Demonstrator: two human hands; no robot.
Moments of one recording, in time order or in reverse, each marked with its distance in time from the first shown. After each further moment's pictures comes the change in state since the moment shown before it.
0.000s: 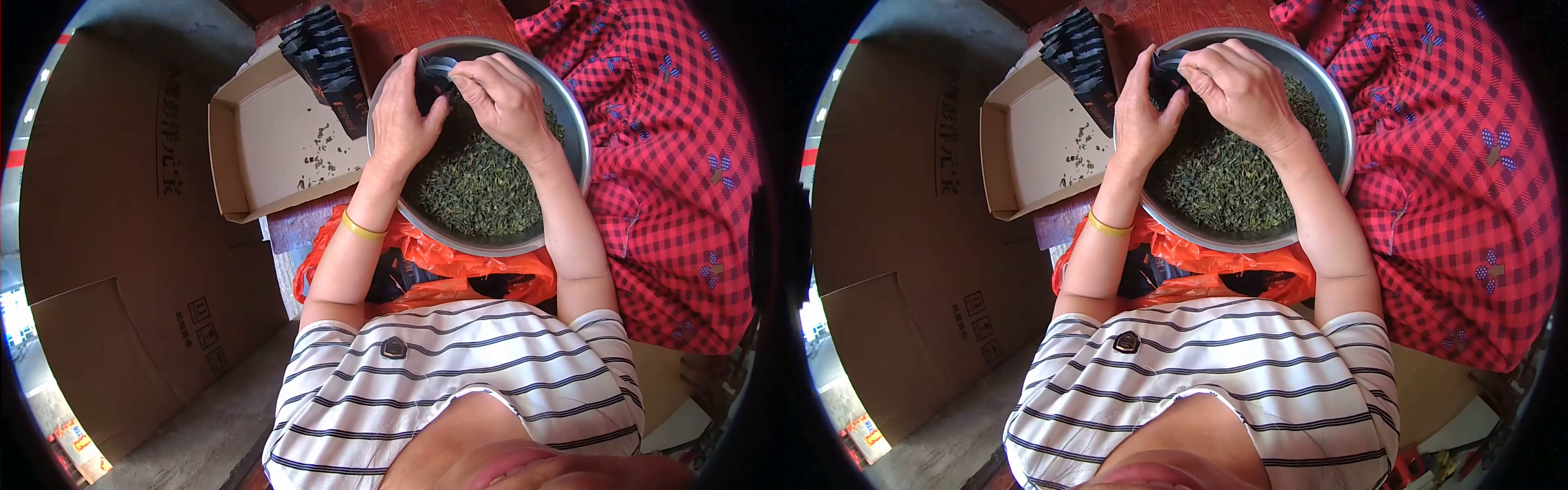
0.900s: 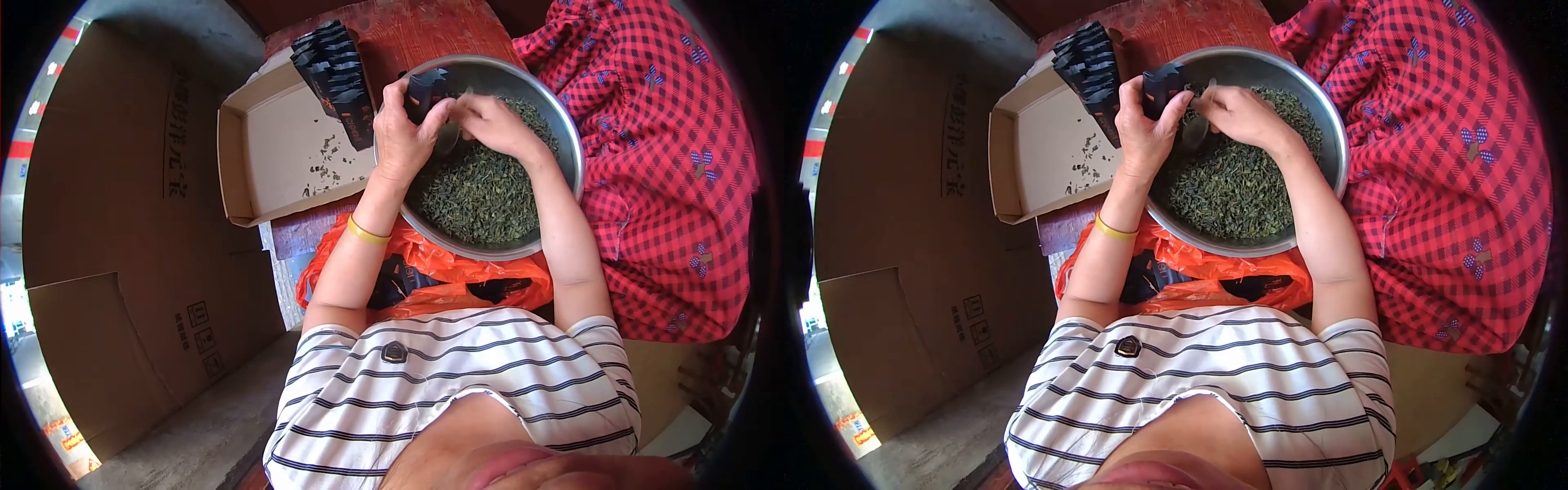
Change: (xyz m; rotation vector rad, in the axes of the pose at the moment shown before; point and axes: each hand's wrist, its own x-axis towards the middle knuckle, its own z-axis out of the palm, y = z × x) left_hand -0.003 0.003 0.000 -0.095 0.200 -0.055; right_hand -0.018 0.025 0.010 0.314 -0.602 0.692
